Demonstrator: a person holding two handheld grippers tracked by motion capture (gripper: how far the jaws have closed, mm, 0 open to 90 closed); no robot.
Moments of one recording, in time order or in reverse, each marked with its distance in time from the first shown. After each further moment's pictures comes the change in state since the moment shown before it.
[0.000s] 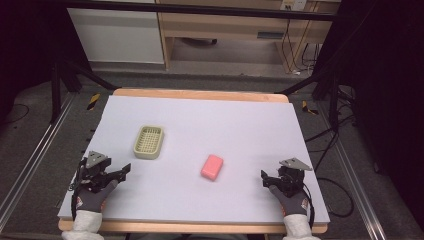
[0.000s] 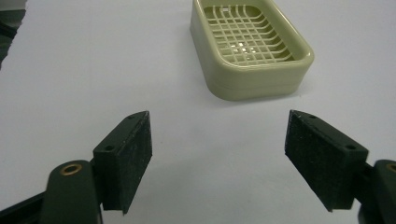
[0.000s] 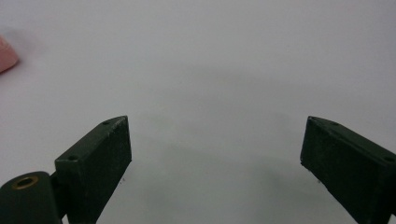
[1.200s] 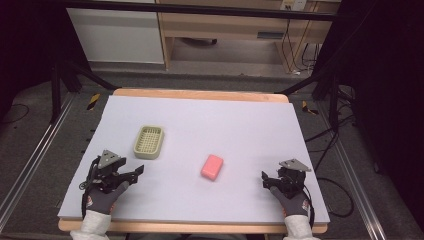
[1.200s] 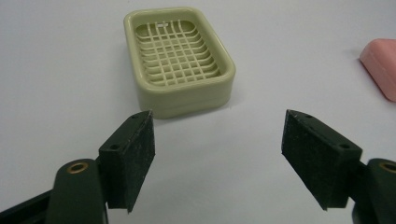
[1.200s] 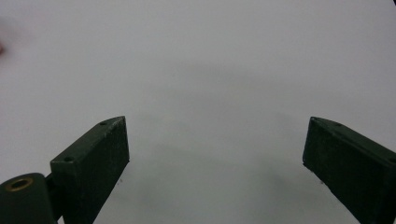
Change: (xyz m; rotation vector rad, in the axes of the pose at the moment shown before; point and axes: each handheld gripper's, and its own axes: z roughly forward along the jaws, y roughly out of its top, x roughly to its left) left arm -0.039 0.015 -0.001 -0.005 -0.095 0.076; right arm 0.000 -0.003 0.000 0.010 -0.030 -0.018
